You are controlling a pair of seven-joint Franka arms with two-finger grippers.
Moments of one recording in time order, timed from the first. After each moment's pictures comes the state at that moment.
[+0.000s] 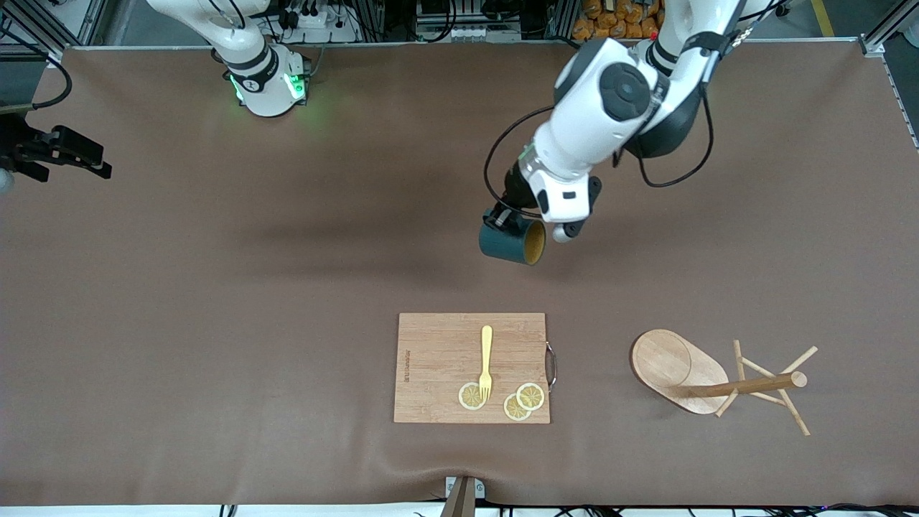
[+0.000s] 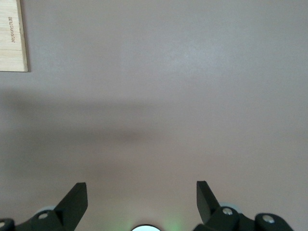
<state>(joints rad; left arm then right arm) -0.68 0.24 0.07 -1.76 -0.48 2.20 -1.37 0.00 -0.04 -0.06 -1.58 0.02 1.46 -0.09</state>
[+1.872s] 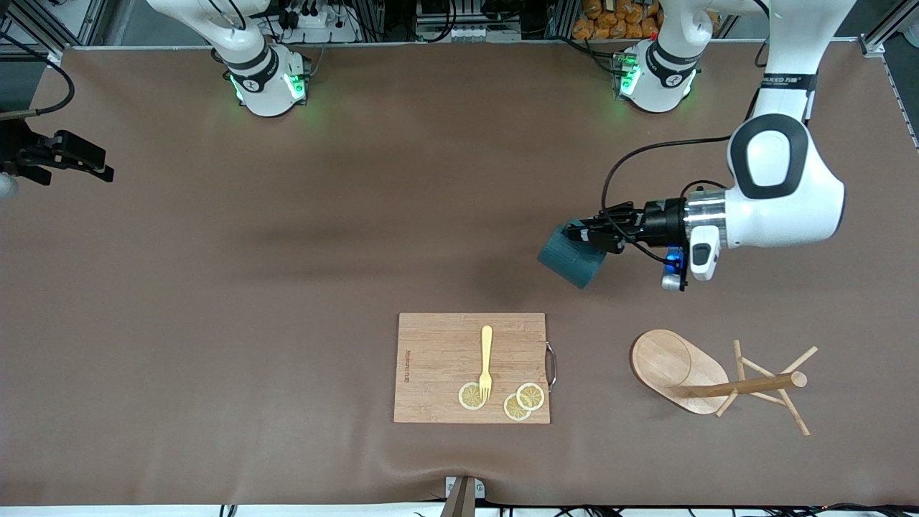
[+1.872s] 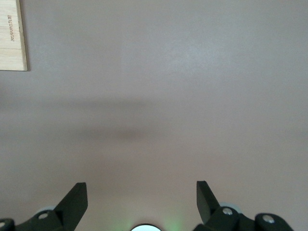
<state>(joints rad) -0.23 0.22 0.07 -1.92 -1.16 1.82 -0.40 0.01 -0.02 -0.06 -1.56 0.02 1.45 -0.09</state>
